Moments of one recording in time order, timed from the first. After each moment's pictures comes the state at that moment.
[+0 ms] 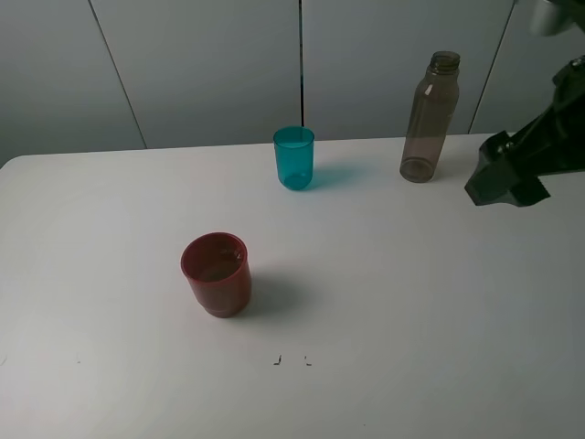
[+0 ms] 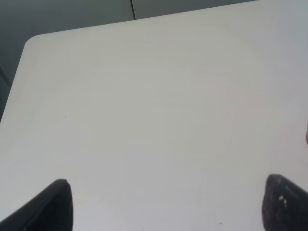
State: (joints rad) left arm -0.11 0.00 -0.51 0.09 1.08 0.01; right arm 0.47 1.05 -0.85 -0.16 0.96 0.09
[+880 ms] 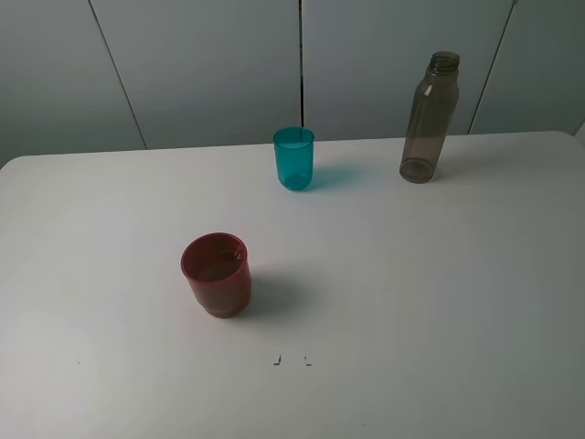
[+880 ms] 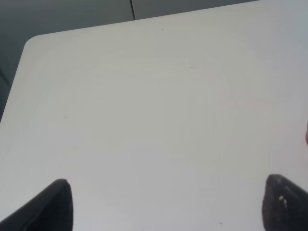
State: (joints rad) left arm -0.11 0.00 -0.51 0.09 1.08 0.01; right arm 0.47 0.09 -0.57 -0.01 1.12 0.07
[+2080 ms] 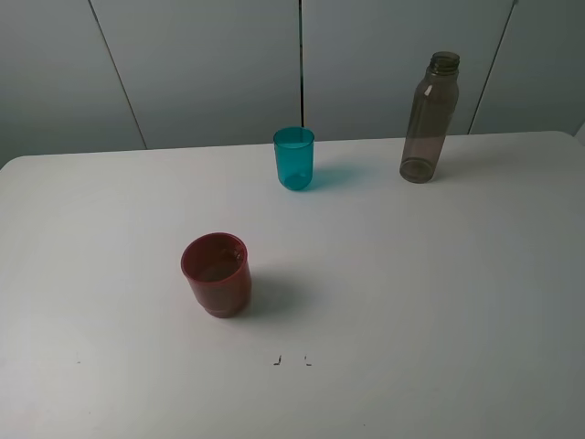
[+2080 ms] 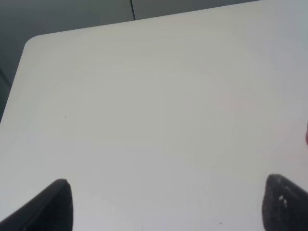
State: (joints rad) left arm -0.11 0.00 -0.51 0.09 1.08 0.01; right arm 0.03 0.00 -0.51 -0.03 1.10 0.12
